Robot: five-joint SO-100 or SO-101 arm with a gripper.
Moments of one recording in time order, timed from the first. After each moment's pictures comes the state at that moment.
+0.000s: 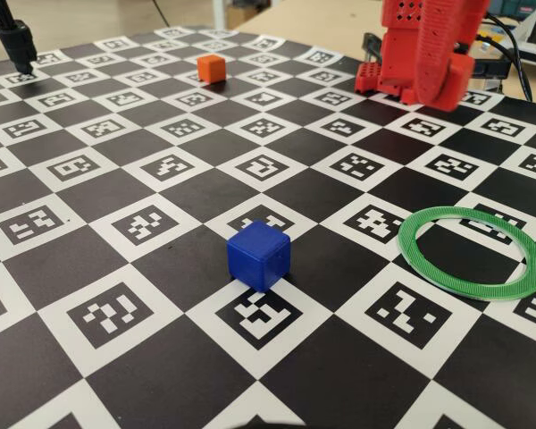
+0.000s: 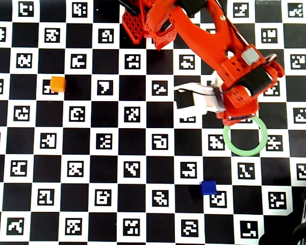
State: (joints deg) arm -36.4 73.8 69.6 93.8 29.5
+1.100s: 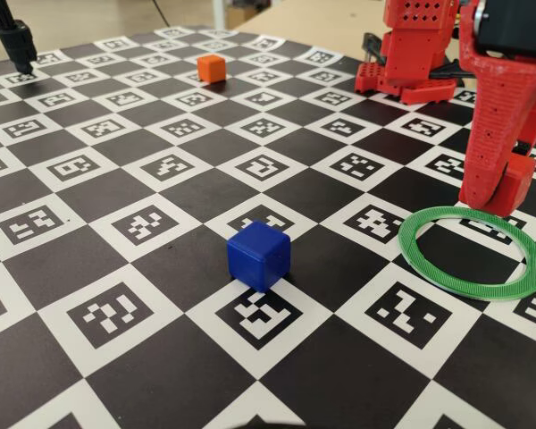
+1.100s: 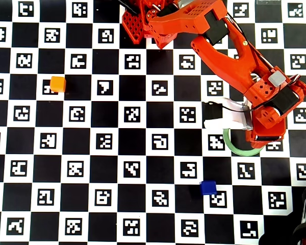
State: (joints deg) arm -39.0 56.0 54.7 83.4 39.1
